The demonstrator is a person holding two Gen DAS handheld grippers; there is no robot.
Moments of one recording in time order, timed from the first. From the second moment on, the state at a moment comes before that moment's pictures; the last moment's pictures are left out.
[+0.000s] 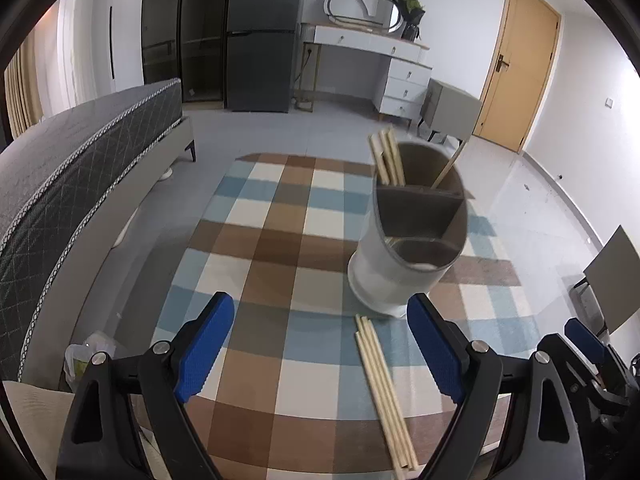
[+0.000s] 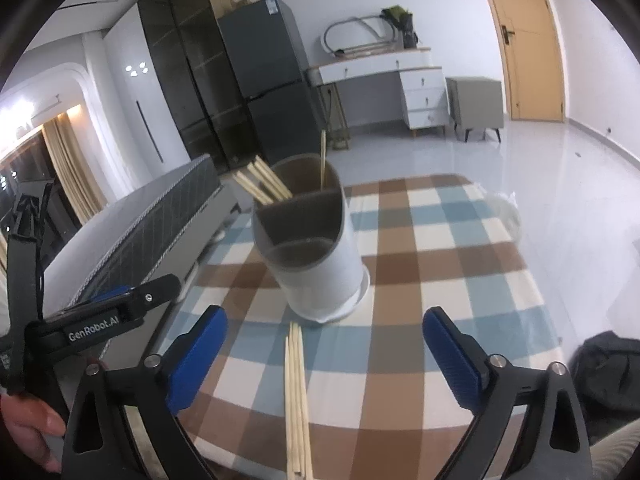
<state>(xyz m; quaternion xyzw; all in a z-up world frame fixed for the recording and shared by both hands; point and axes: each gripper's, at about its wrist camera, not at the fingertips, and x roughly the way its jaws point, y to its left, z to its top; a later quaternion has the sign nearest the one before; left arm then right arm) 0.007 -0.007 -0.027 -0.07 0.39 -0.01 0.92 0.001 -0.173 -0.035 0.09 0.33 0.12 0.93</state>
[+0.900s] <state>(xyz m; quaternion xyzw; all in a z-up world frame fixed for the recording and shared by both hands) 0.041 0.024 -0.069 -0.11 0.45 0.04 0.88 0.070 -0.119 -0.119 0.00 0.47 0.11 0.87</state>
